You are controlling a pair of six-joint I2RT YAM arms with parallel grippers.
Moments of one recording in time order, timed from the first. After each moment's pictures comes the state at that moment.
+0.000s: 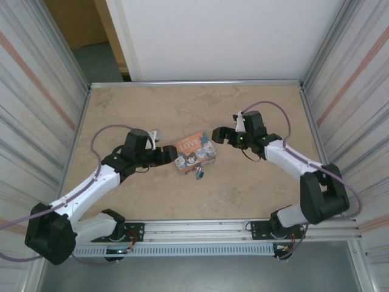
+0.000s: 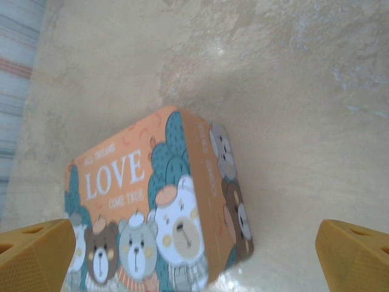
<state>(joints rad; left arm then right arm) -0.50 1.10 0.72 -0.35 0.36 -0.68 0.38 1.40 0.85 -0.19 -0.37 0.54</state>
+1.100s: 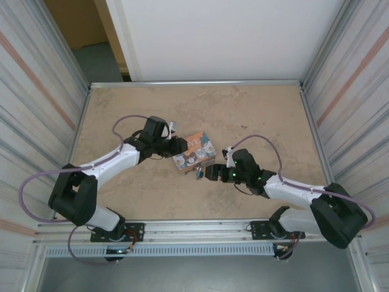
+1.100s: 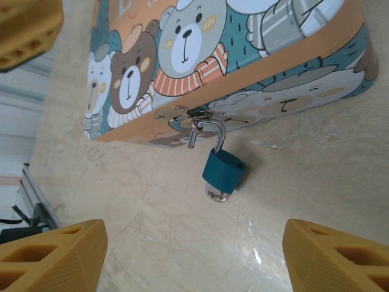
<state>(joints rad) -0.52 1.46 0.90 -0.23 0.45 -0.71 0.71 1.21 0.40 0.18 -0.30 0.76</state>
